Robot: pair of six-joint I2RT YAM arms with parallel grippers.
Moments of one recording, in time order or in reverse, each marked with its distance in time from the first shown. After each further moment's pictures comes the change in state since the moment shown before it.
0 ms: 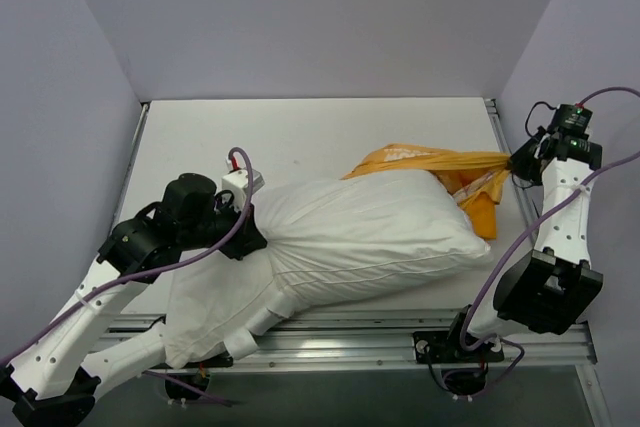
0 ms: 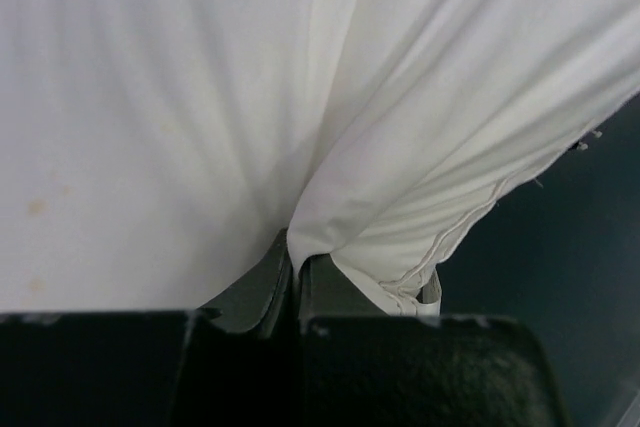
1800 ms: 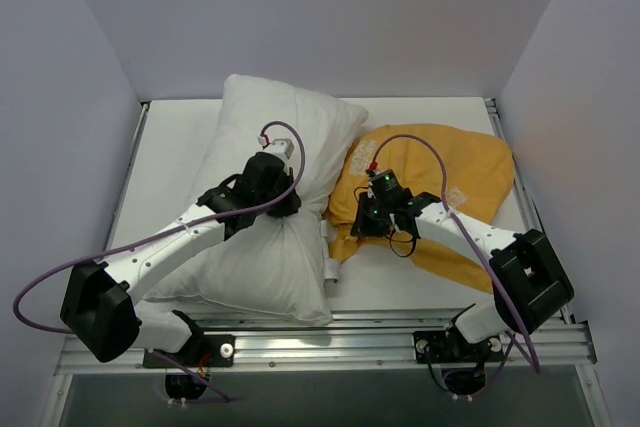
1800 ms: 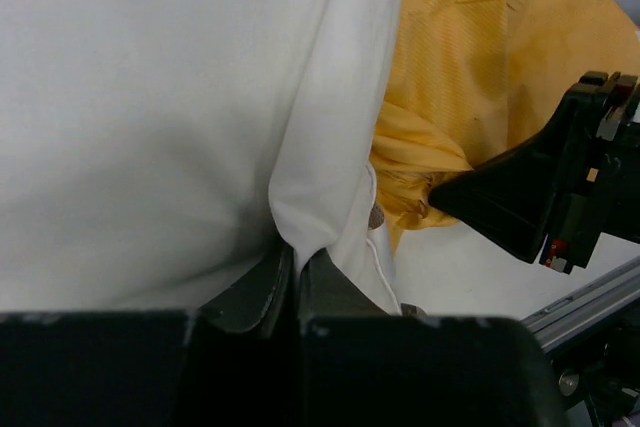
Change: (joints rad) left arm -0.011 0.454 -0.111 0.555 -0.334 -0.323; right arm 0.974 0.005 -0.632 0.581 -0.094 0.169
